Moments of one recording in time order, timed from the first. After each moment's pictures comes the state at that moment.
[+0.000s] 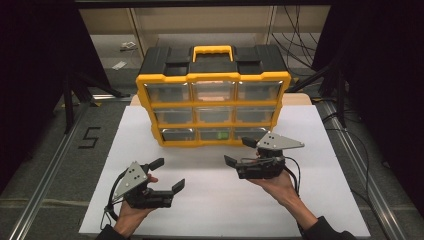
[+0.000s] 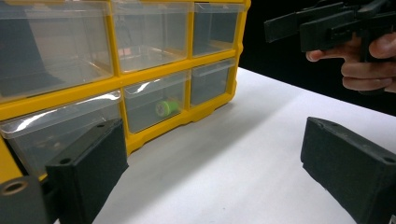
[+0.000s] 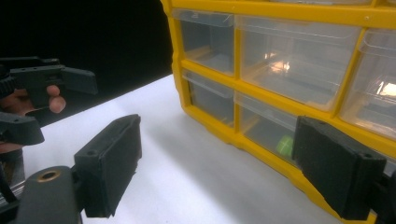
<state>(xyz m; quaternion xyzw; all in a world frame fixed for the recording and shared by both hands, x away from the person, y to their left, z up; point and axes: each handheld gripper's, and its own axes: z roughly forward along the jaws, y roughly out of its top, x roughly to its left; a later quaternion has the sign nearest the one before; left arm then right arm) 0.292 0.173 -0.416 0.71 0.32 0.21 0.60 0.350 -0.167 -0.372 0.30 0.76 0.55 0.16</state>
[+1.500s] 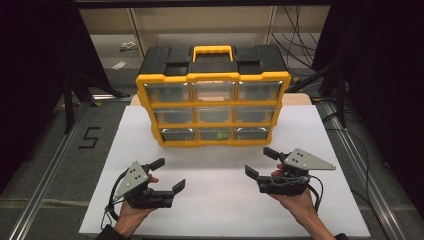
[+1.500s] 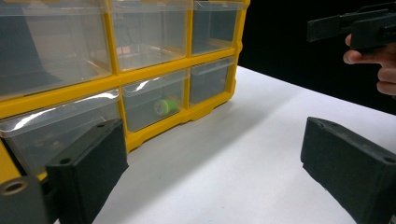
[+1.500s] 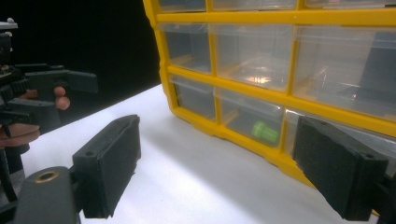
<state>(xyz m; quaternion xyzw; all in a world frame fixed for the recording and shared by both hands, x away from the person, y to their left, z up) 0.292 0.172 -0.416 0.71 0.32 0.20 0.59 0.311 -0.213 -0.381 0.33 0.72 0.58 0.19</state>
